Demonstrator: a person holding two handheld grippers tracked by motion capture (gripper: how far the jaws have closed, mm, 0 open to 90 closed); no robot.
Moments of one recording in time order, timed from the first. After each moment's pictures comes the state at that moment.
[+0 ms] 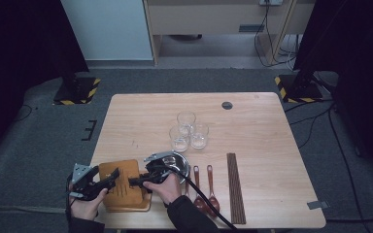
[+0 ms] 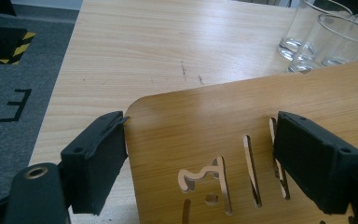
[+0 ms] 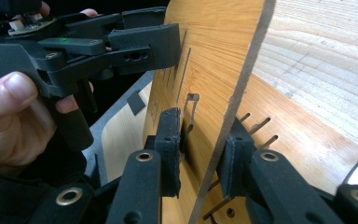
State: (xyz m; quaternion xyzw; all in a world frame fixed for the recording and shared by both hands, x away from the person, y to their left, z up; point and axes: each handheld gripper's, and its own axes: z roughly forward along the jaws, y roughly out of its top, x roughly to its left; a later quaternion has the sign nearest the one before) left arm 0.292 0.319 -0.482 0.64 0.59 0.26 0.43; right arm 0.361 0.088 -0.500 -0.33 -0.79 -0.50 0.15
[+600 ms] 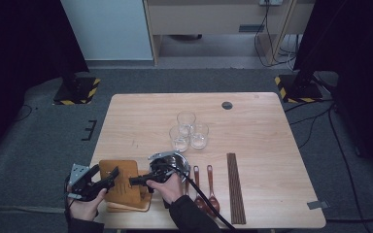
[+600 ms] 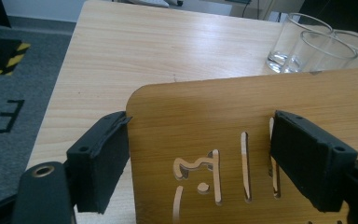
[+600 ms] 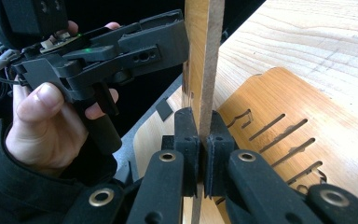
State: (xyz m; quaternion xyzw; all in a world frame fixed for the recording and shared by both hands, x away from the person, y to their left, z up) left arm 0.288 0.319 -0.476 0.63 0.57 0.27 0.45; right arm 0.364 0.080 -0.502 -0.33 -0.76 -0.53 0.21
